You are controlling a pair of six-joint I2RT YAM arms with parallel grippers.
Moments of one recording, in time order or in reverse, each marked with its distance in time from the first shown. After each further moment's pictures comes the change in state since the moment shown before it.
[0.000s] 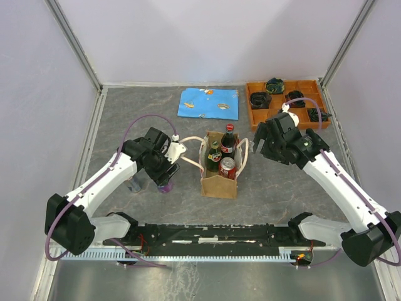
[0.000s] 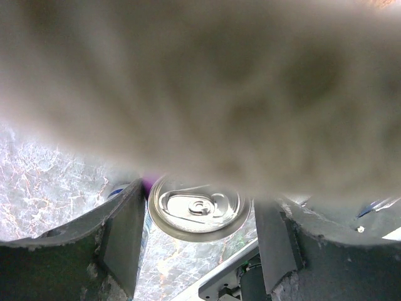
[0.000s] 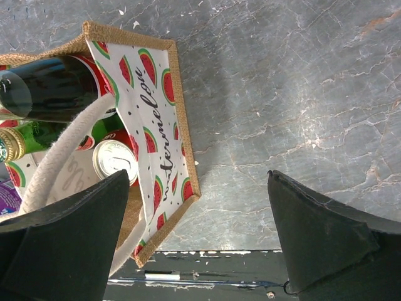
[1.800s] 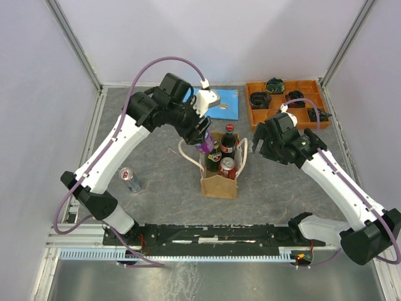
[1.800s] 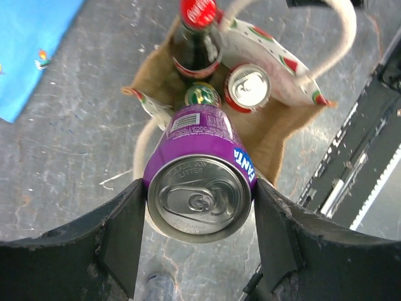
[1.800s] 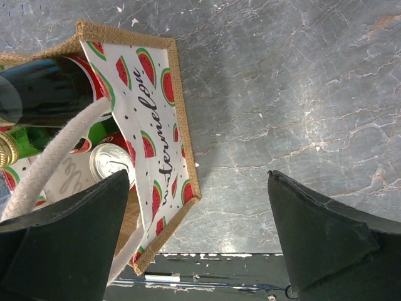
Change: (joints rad) left arm -0.160 0.377 1.006 -0.232 0.164 -0.083; right arm -0.013 0.012 -0.027 0.033 -0.022 -0.008
